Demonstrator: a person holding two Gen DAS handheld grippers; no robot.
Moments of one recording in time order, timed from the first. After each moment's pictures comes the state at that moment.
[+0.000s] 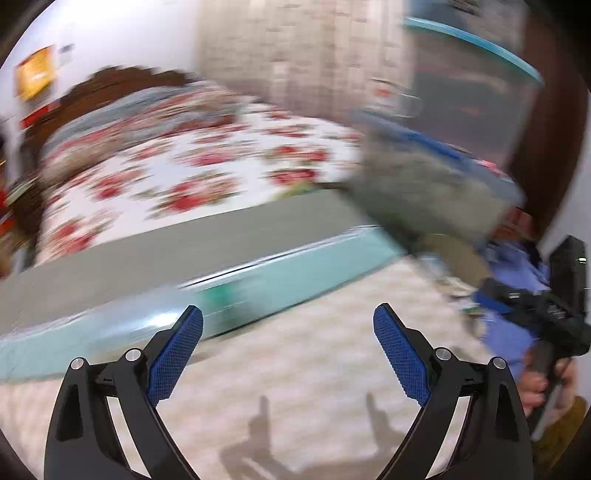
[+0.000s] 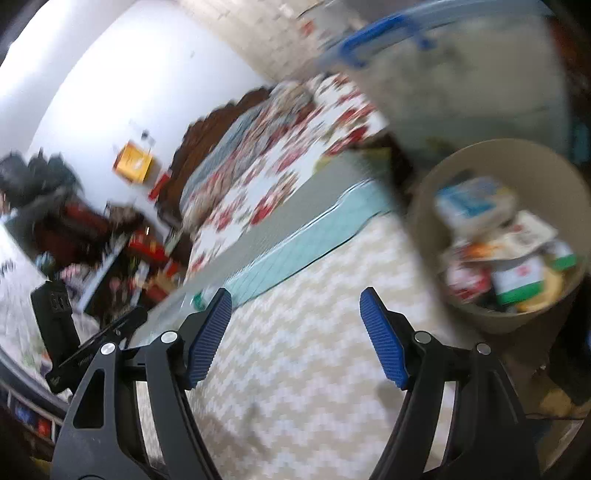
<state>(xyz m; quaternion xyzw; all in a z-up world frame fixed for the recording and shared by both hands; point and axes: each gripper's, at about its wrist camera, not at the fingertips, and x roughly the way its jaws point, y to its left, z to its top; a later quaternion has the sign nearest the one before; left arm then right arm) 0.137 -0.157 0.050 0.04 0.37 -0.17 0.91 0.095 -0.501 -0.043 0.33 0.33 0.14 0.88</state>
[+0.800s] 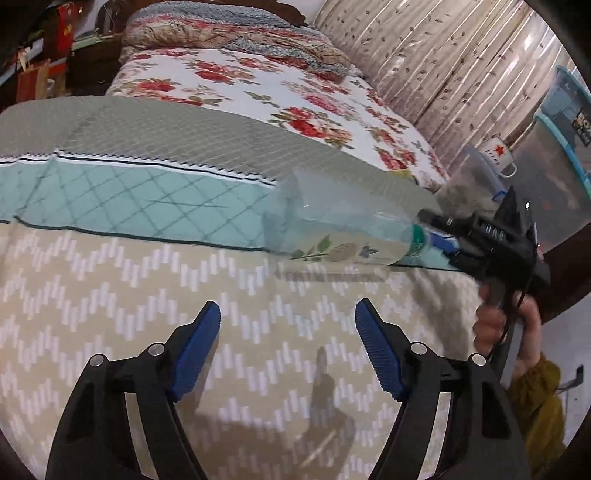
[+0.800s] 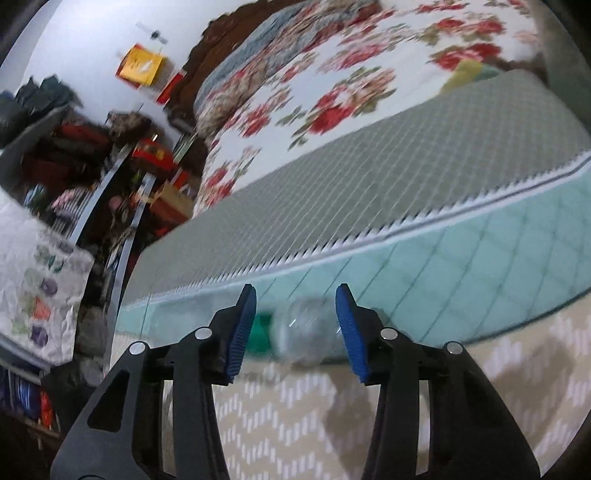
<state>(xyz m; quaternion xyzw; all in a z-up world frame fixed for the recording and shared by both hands) 0.145 0.027 -0.021 -0.16 0.46 -0.12 0.86 0.274 -0.289 -0.062 0.26 0.48 0.24 0.81</state>
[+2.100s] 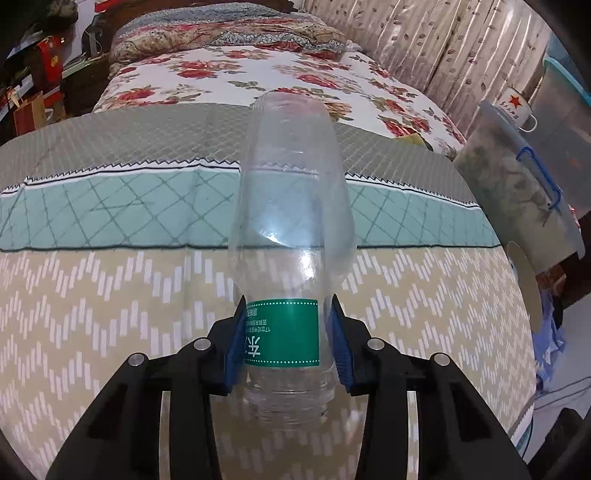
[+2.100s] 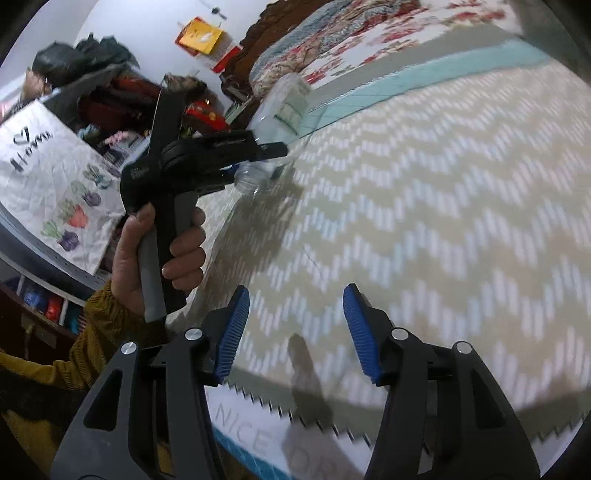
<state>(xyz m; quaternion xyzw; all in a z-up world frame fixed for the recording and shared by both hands) 0.167 -0.050 -0.040 -0.08 0.49 -0.08 0.86 0.010 -0.299 -0.095 0.25 0.45 0.31 0.80</state>
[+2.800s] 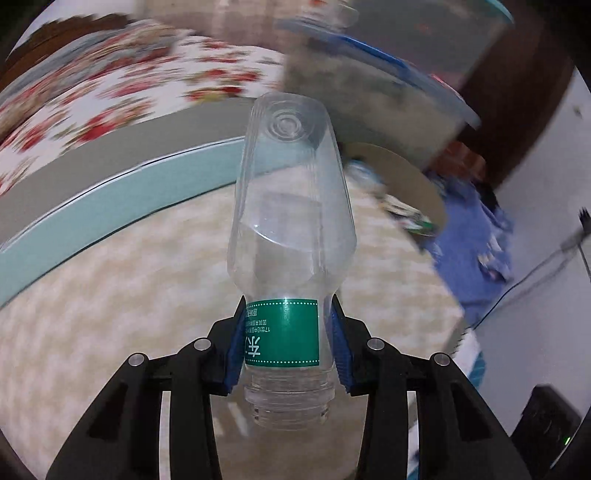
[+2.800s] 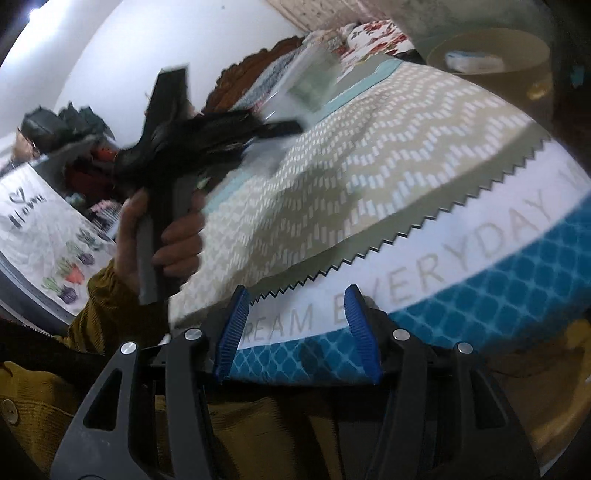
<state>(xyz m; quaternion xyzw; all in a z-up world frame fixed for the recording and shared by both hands) 0.112 -0.274 -0.021 0.05 0.48 -0.32 0.81 -0.102 -0.408 -0.109 0.33 0.37 0.22 0.84</state>
